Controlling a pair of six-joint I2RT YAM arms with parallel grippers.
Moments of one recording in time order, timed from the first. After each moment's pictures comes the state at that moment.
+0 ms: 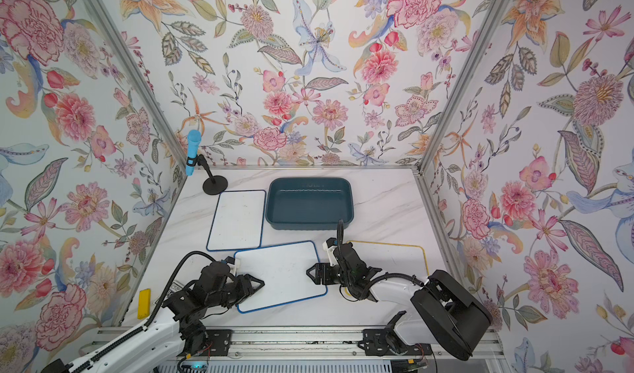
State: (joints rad) left arm -0.64 0.66 0.19 -0.32 0.29 -1.12; right arm 0.75 1.36 0.36 0.25 -0.33 0.69
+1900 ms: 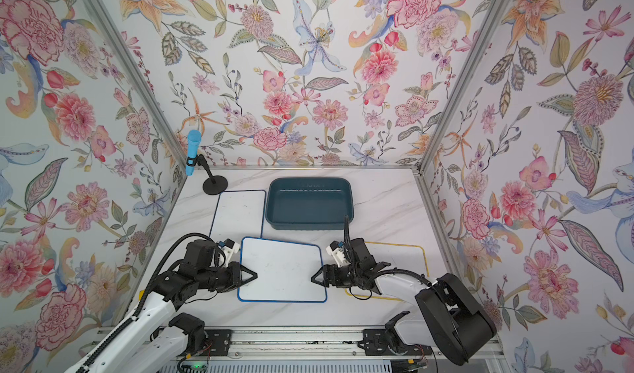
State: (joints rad) left arm -0.37 0.75 0.50 -0.64 0.63 -0.69; right arm 0.57 1.32 0.39 0.01 -0.67 0.57
